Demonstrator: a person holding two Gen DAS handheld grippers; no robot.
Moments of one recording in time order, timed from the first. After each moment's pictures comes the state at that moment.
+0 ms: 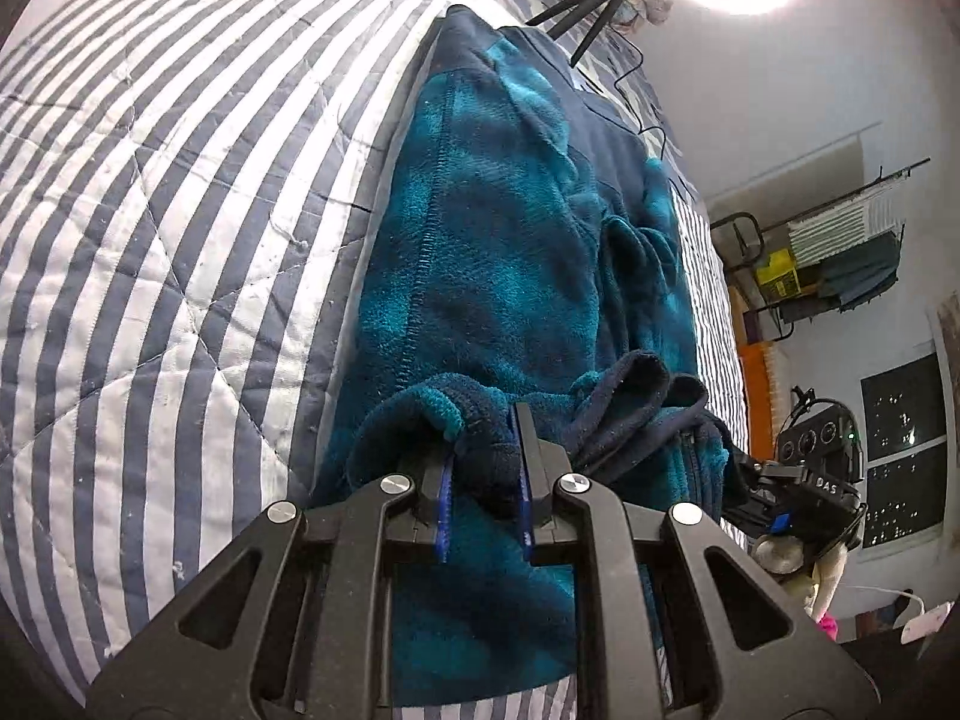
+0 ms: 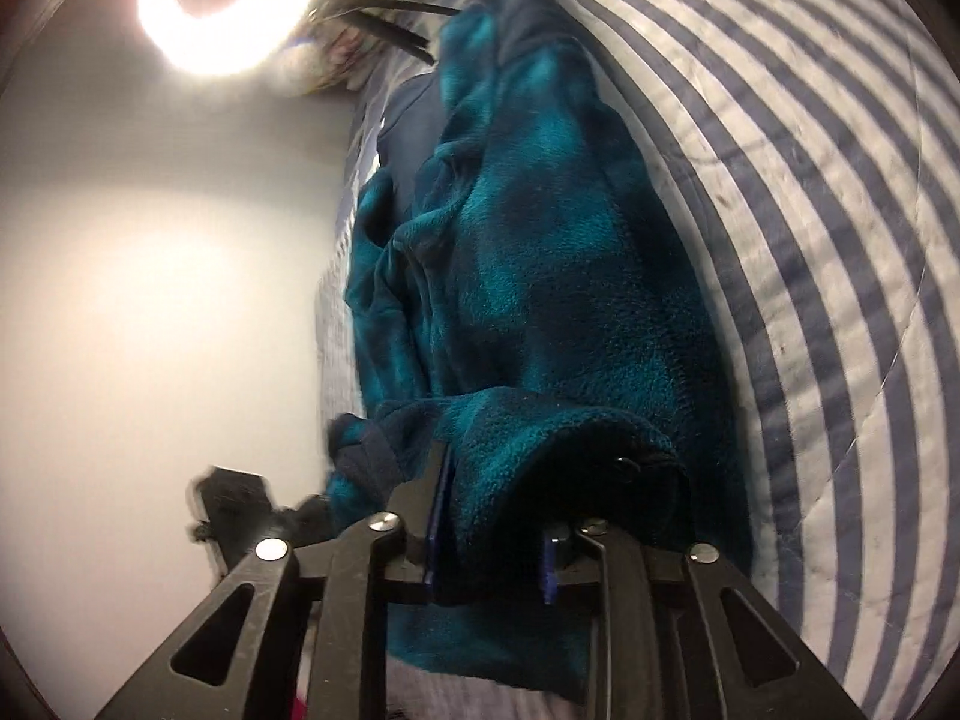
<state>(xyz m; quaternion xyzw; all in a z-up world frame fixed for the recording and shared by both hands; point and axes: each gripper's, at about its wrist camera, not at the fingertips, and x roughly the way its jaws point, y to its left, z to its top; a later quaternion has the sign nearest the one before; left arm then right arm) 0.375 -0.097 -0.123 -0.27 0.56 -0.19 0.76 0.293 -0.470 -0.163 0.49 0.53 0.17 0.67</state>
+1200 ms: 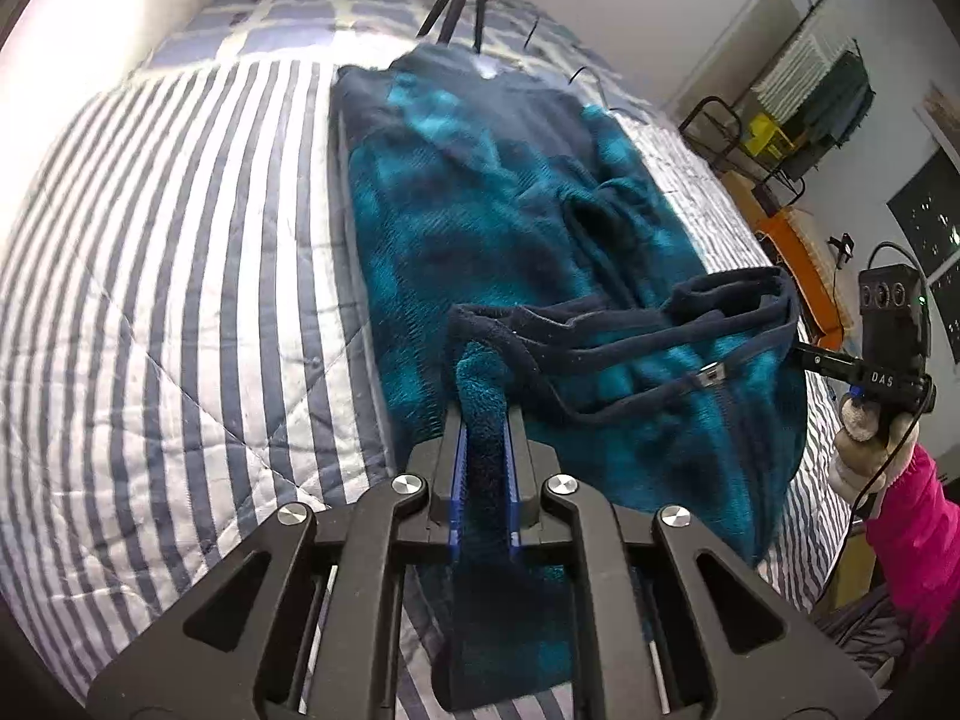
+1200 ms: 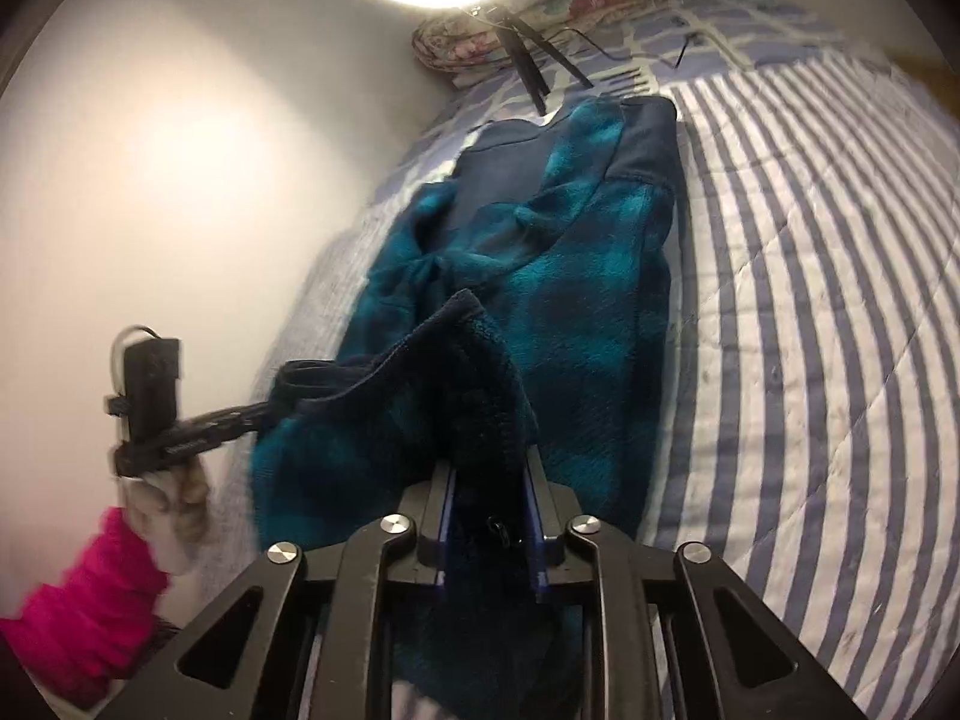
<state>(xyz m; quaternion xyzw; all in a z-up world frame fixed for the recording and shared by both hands) 0.377 -0.114 -0.086 -0.05 0.51 -0.27 0.82 0.267 -0.479 -0.115 0.27 0.48 0.22 0.80</state>
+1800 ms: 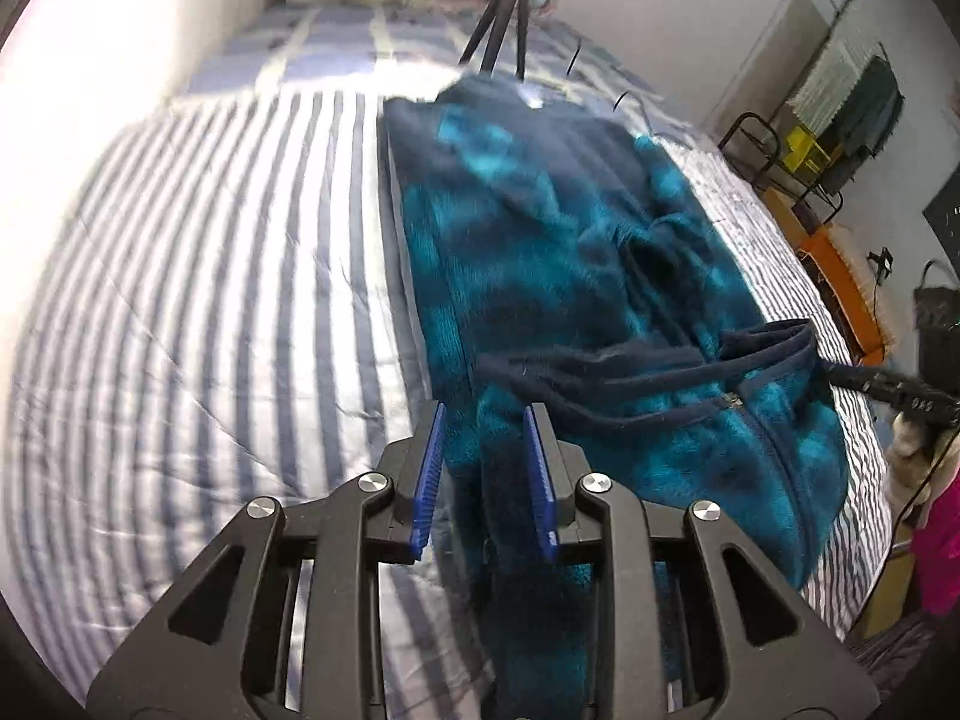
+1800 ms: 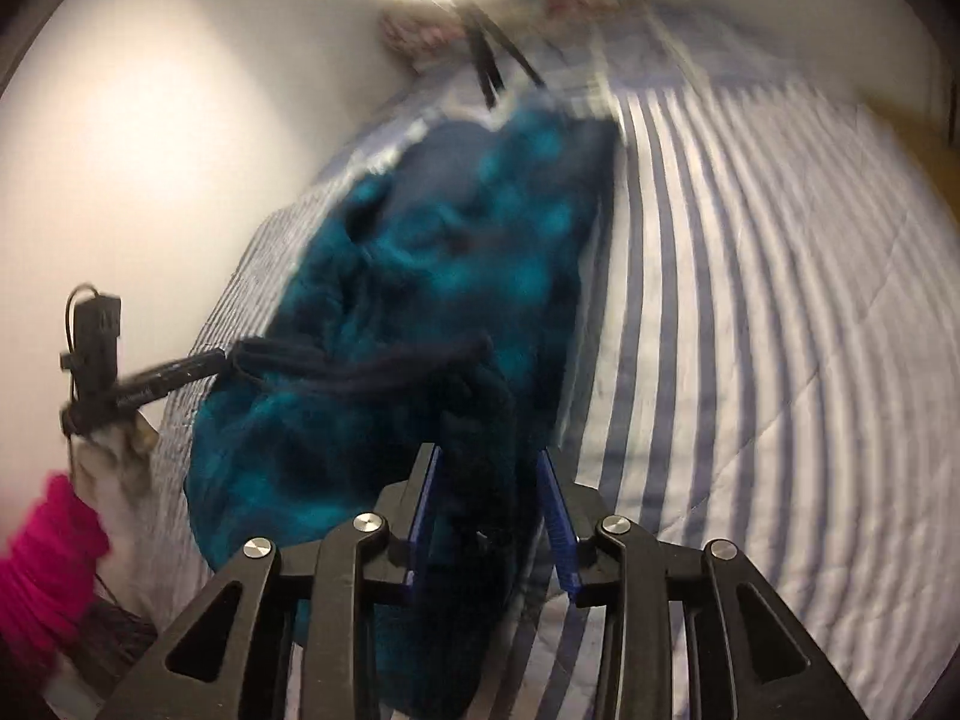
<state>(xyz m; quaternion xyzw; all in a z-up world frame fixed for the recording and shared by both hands) 0.399 -0.104 -0.083 -0.03 0.49 -0.22 0.84 0.269 -0.469 -0.084 0.14 0.49 0.16 0.84</state>
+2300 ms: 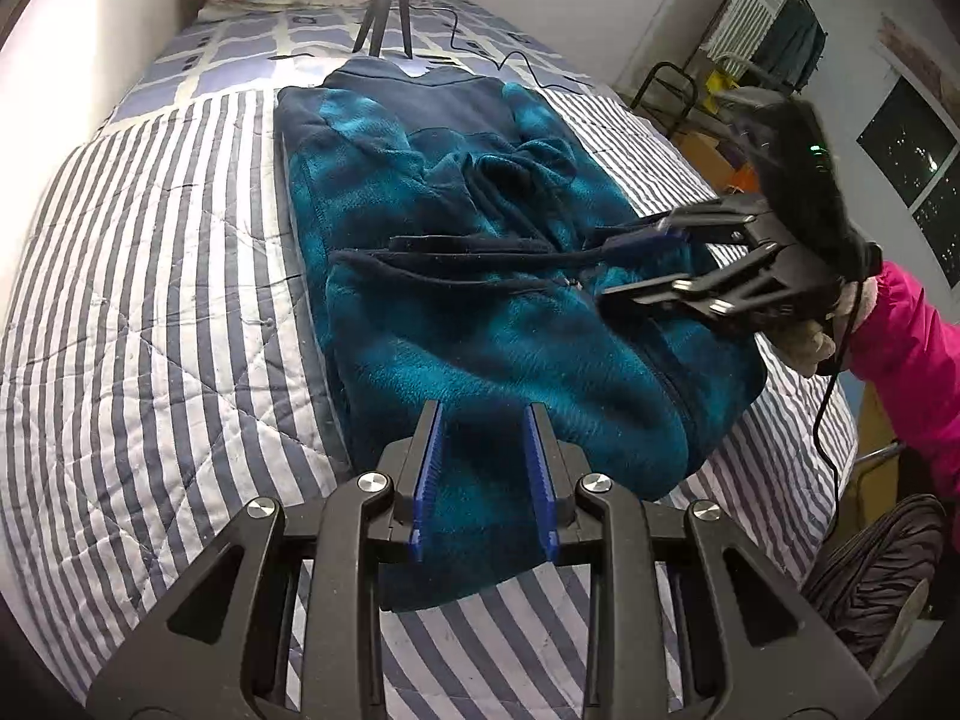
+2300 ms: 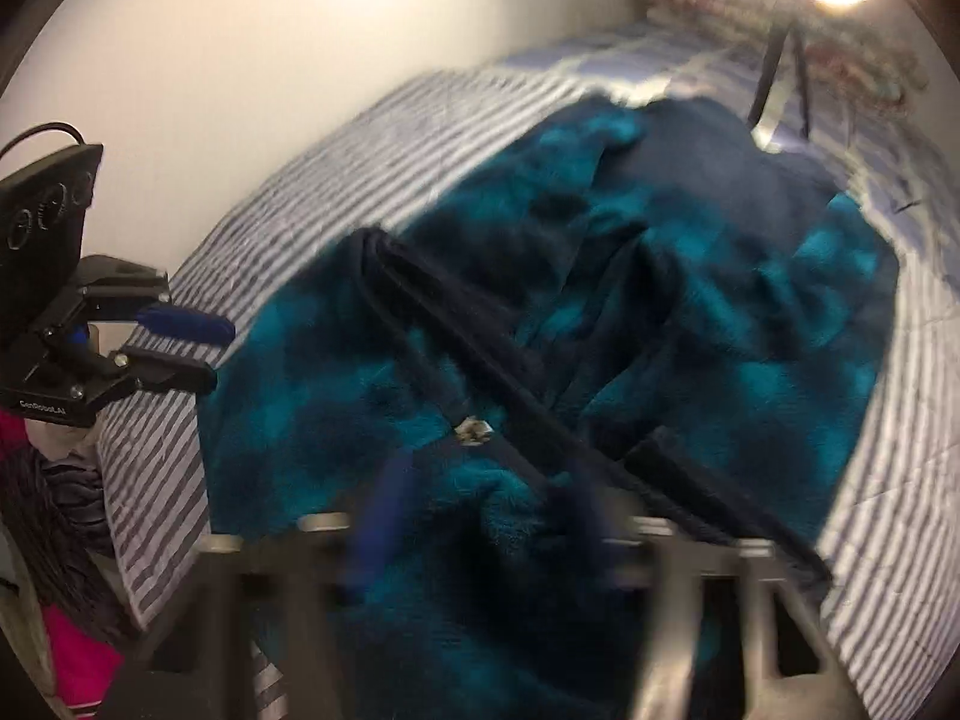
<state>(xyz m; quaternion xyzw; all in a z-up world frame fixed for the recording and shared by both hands) 0.322 -0.128 -0.071 0.01 0.49 -0.30 0.81 0.325 -0.332 -0.107 -0.05 0.55 0.32 0.77</state>
